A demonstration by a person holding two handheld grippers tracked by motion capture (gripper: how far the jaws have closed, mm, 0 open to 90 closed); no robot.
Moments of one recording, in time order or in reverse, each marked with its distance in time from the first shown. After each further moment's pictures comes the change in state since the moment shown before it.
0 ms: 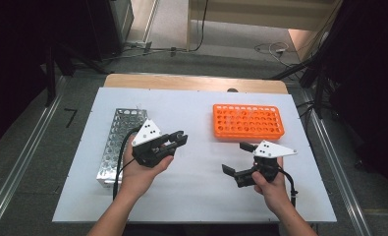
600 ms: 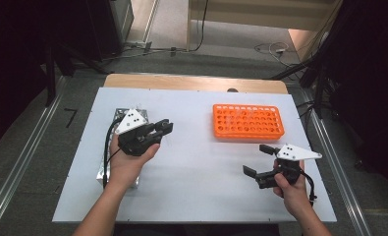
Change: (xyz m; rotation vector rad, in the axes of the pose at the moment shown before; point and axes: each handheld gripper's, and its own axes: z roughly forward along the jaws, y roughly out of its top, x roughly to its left) left arm 0.033 0.010 -0.016 -0.029 0.082 -0.029; right arm -0.030 -0.020 -0.040 0.003 -0.037 0.026
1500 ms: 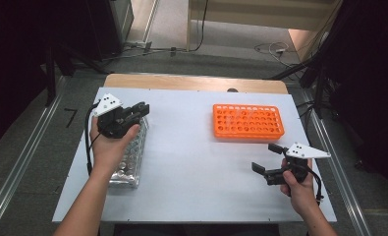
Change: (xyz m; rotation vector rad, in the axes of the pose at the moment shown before) left arm 0.057 0.010 -0.011 -0.029 0.172 -0.049; right arm -0.021 -0.008 -0.009 -0.008 -0.035 0.038
